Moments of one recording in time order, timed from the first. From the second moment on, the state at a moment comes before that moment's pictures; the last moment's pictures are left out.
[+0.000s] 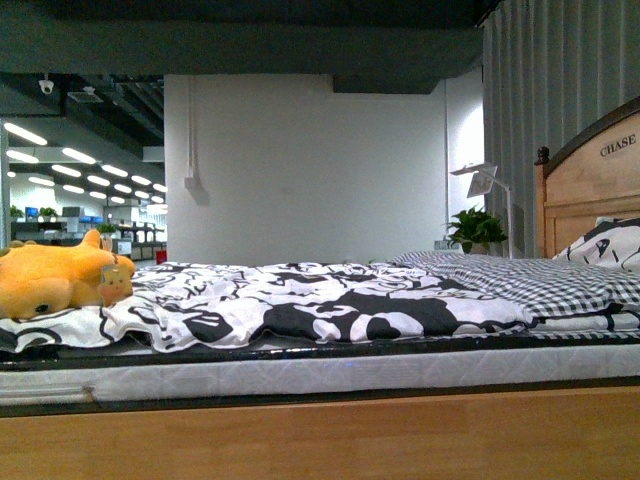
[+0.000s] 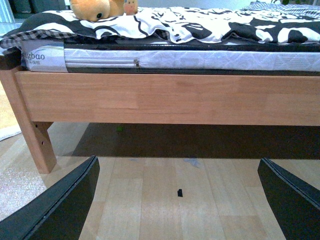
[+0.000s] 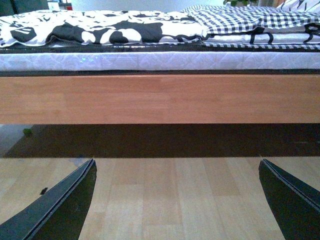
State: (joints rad) left arm 0.00 0.00 0.01 0.00 0.00 0.00; right arm 0.00 0.00 0.01 0.00 0.00 0.00
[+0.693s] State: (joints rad) left arm 0.00 0.00 0.01 0.00 0.00 0.00; right arm 0.00 0.00 0.01 0.00 0.00 0.00
